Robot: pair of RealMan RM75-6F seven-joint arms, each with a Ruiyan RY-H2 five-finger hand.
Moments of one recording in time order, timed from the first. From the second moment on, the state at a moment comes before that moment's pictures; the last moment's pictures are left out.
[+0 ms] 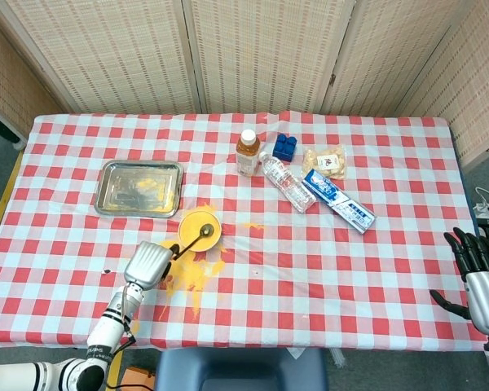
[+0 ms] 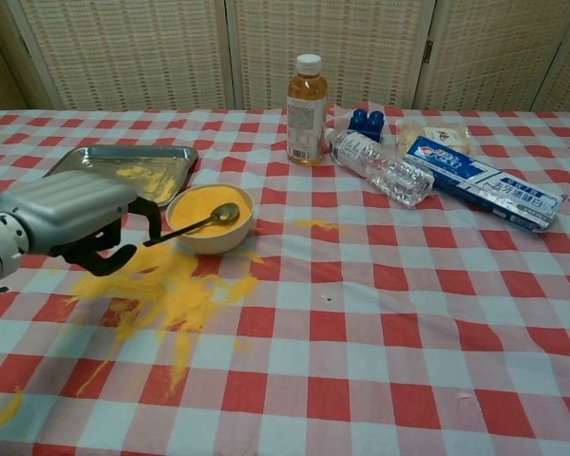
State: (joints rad) left arm -0.65 -1.53 -0.07 -1.68 1.04 1.14 0.78; right arm 0.02 -1.06 0.04 -1.63 -1.56 1.56 0.02
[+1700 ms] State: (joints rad) left arm -0.54 -1.97 0.01 -0.86 1.70 1.50 0.34; right arm 0.00 -1.06 0.03 -1.63 -1.61 1.59 0.03
